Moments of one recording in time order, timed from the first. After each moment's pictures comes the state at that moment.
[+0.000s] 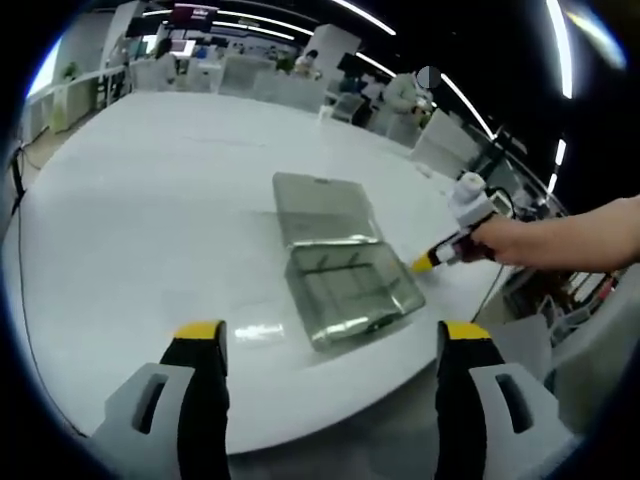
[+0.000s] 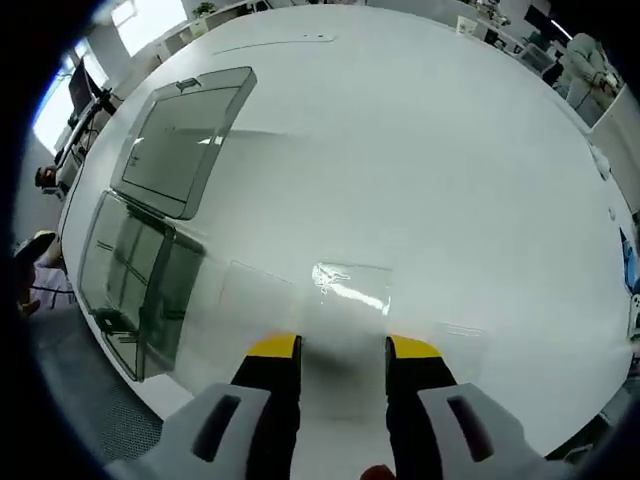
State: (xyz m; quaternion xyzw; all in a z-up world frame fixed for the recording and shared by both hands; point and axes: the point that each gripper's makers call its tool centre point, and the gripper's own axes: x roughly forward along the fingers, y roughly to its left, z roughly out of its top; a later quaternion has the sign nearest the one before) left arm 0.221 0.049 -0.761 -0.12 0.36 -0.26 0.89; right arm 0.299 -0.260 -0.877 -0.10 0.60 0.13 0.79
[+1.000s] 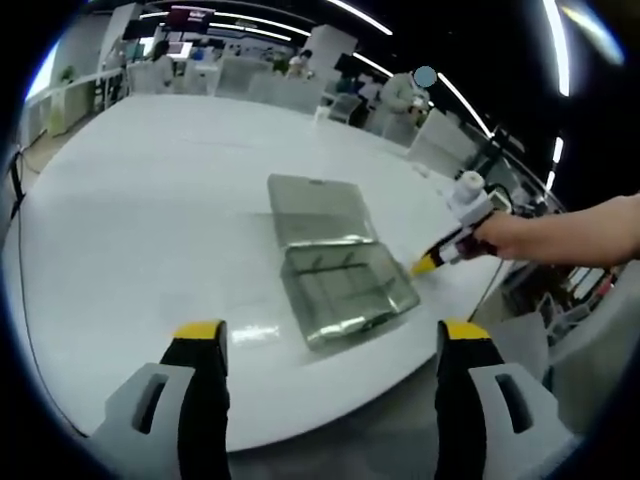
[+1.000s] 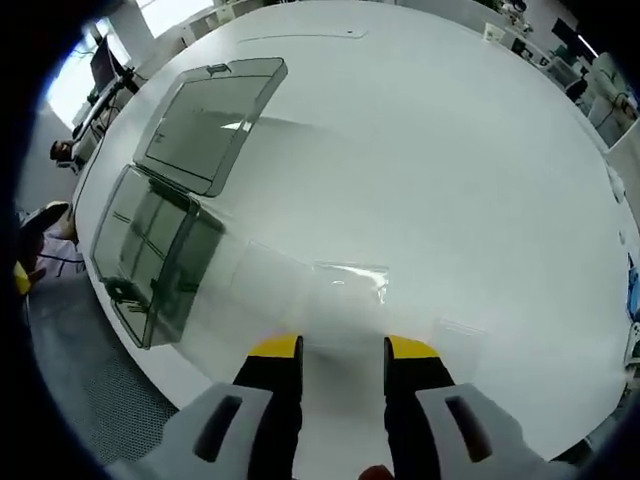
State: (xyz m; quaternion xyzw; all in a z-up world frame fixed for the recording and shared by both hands) left arm 0.217 0.044 -0.757 -0.12 0.36 -0.27 0.89; right arm 0.288 -0.260 -0.869 -0.12 0.60 0.18 0.77
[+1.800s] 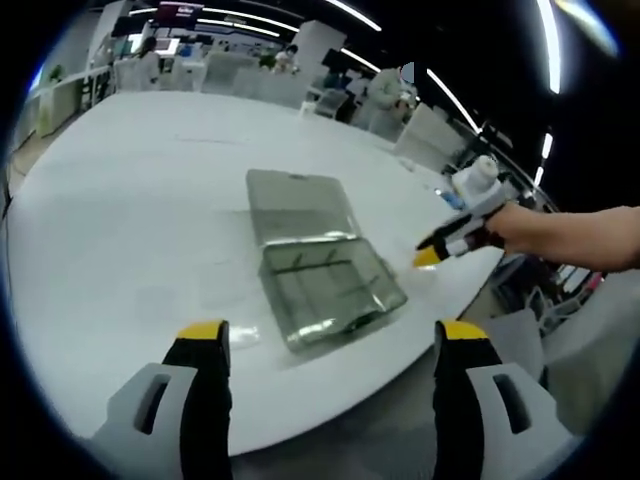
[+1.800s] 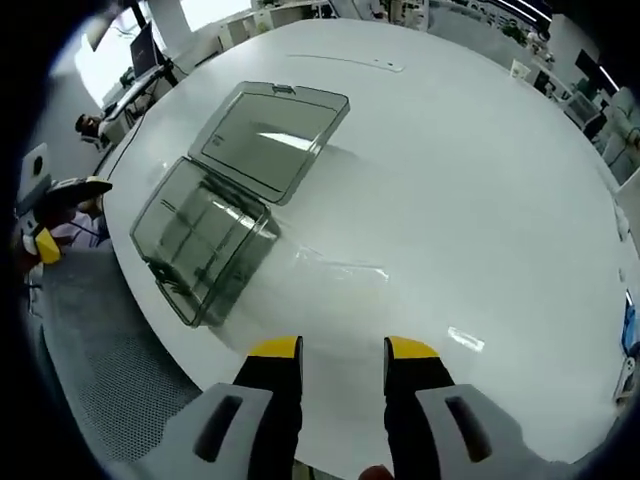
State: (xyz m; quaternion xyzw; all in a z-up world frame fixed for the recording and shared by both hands) left arm 0.217 0.022 -0.760 -0.12 0.36 -0.30 0.87; right arm 0.270 -0.234 -0.829 -0.15 0.56 0.24 0.78
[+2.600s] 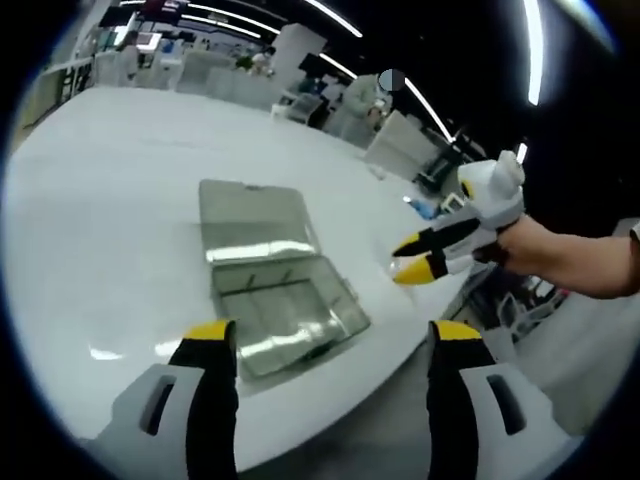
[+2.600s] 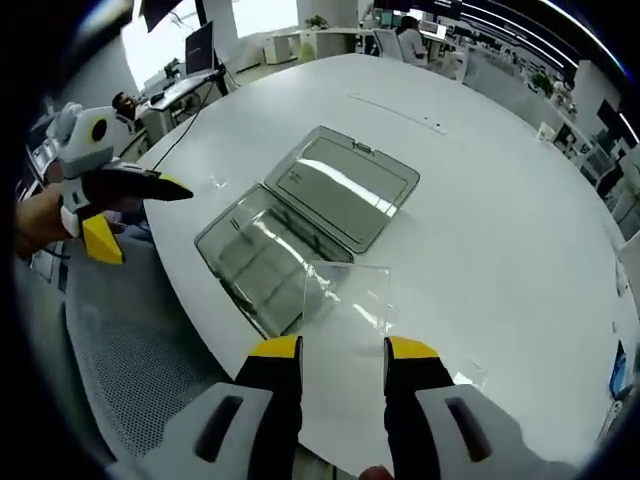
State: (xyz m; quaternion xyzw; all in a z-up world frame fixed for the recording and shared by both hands) left arm 0.228 -0.021 -0.745 -0.17 0.34 -0.36 0.85; right arm 0.255 -0.182 -0.776 -0.18 0.48 0.31 0.80
